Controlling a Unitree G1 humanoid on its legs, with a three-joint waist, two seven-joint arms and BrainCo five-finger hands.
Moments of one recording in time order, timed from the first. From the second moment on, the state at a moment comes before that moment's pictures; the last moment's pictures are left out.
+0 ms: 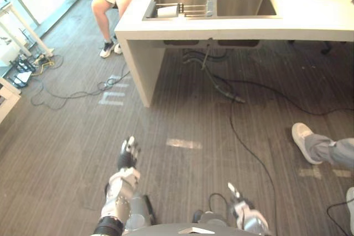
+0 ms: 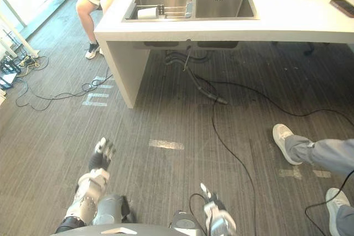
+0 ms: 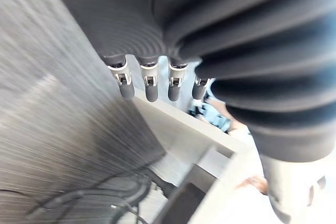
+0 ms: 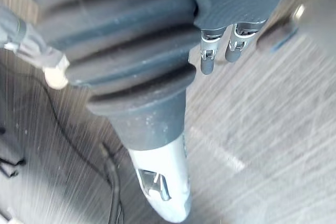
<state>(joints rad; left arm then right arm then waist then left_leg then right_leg) 0.02 -0.01 -0.09 0.41 -0.73 -0.26 -0.01 -0.04 -0.14 -0.25 0.98 0.73 -0.01 0.11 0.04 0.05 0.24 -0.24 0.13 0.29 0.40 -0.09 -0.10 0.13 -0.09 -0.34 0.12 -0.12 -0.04</state>
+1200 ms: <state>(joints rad) -0.10 0.03 -0.07 -0.08 -0.82 -0.21 0.06 0.21 -0.03 -0.55 1.12 0.68 0.11 0.28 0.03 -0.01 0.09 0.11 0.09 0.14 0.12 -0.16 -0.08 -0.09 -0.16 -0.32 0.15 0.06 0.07</state>
